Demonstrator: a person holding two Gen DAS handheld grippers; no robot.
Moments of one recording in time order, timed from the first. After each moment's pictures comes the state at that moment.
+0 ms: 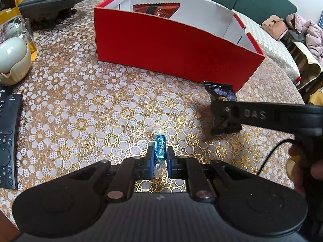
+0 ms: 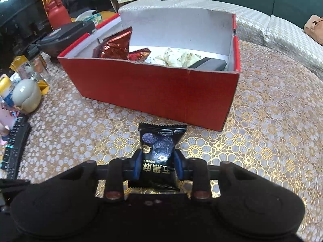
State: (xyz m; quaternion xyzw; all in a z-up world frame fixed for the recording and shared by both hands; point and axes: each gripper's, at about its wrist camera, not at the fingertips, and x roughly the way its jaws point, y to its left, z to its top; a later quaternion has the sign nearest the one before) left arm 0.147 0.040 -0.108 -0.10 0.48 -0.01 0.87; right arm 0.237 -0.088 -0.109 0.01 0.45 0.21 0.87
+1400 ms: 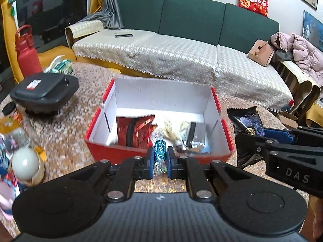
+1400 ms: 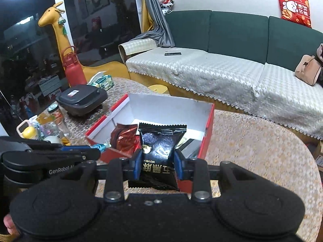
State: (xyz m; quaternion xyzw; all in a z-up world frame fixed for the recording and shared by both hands) left arm 0.220 0.017 0.024 -0.03 0.37 -0.02 0.93; right arm 0.241 -0.131 0.016 0.01 0.33 0.21 0.92
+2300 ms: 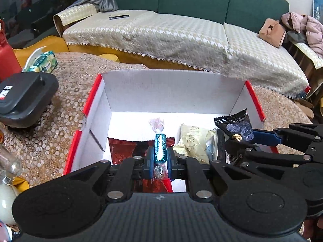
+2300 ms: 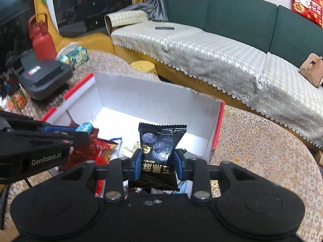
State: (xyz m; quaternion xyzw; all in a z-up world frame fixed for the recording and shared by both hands) left arm 0.343 0.034 -0.036 0.00 0.43 -0.02 0.90; right arm 0.361 -0.087 -0.055 -0.05 0.40 0.18 0.90
